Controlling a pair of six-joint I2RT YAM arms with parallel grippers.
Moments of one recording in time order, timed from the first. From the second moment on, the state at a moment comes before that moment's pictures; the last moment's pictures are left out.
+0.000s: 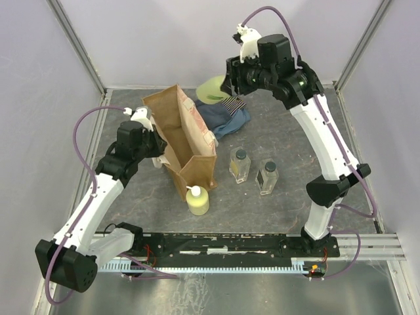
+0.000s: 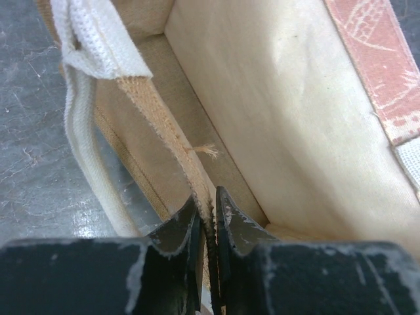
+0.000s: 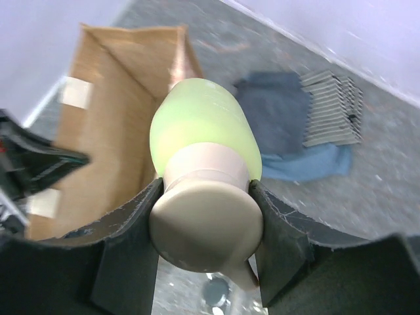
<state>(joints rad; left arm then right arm) -0.30 1.01 0.92 -0.44 0.02 -0.35 0.53 1.83 2.35 -0.98 -0.14 0.10</state>
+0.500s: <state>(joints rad) -0.30 0.99 0.91 -0.44 0.03 -0.35 0.77 1.88 2.37 -0.87 -0.28 0.15</state>
